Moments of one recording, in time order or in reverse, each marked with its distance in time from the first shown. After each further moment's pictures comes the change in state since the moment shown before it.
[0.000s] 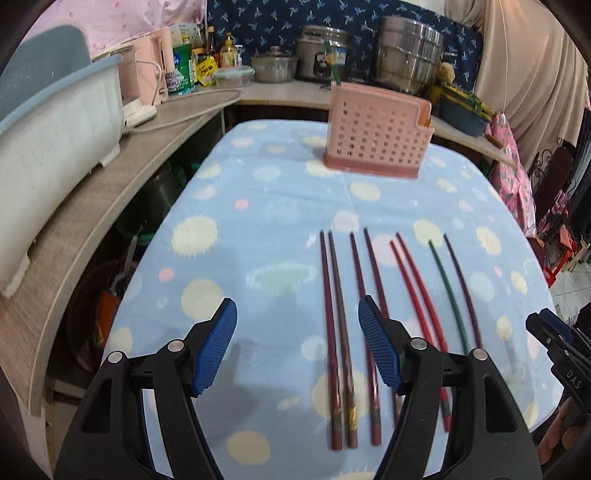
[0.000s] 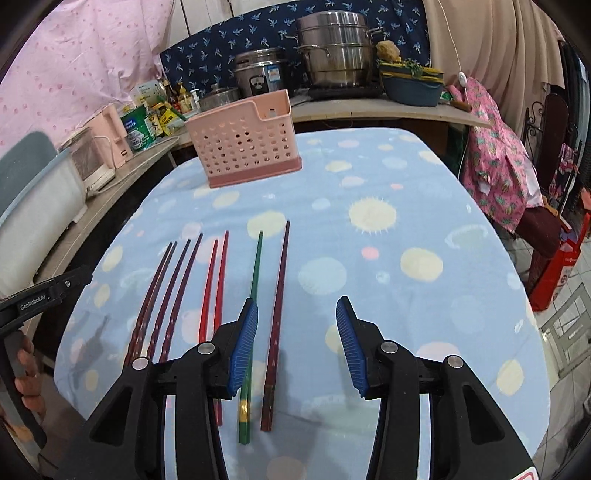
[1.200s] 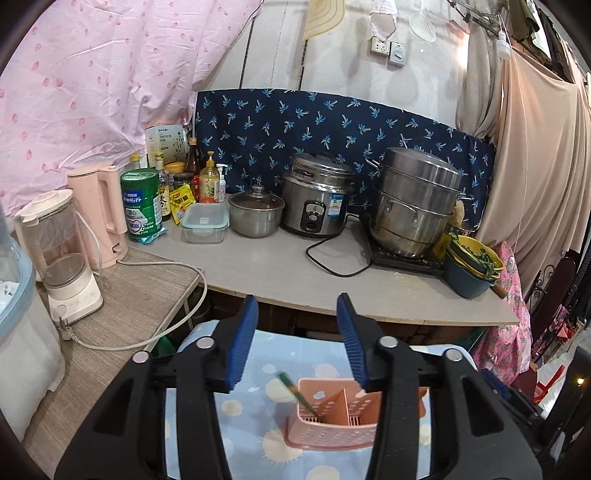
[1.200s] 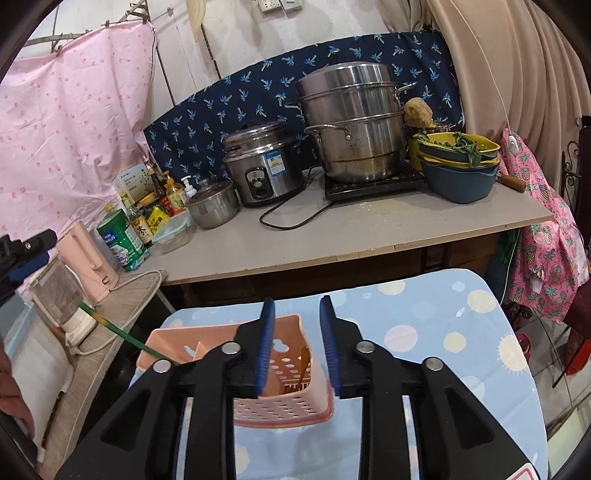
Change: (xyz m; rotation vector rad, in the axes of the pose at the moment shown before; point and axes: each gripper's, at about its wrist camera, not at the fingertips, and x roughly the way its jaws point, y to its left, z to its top) left arm 0.030 -0.032 0.320 -0.079 -0.394 -0.047; right arm 0.117 0.008 0.296 0.077 -0.253 0.089
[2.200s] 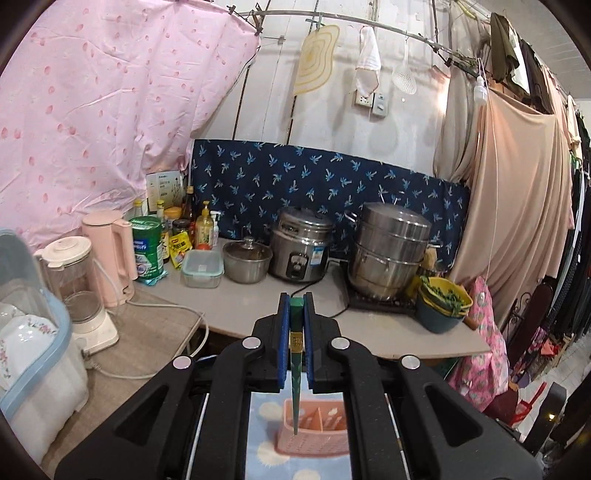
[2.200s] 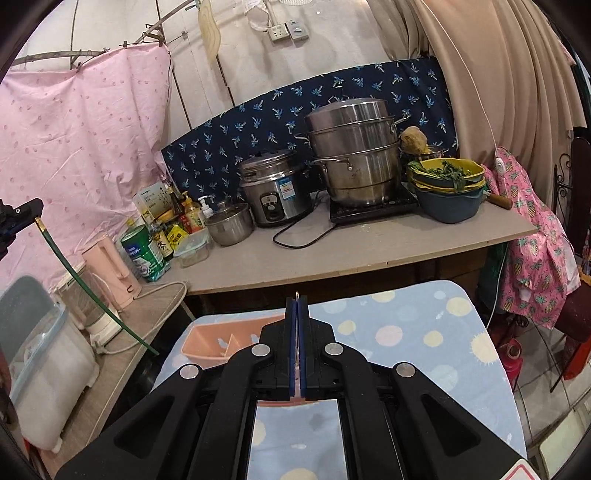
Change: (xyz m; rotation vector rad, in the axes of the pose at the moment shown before) left arm -0.093 -0.004 0.053 -0.013 -0.158 -0.064; right arm -0.067 0.005 0.013 -0.002 -0.063 0.031
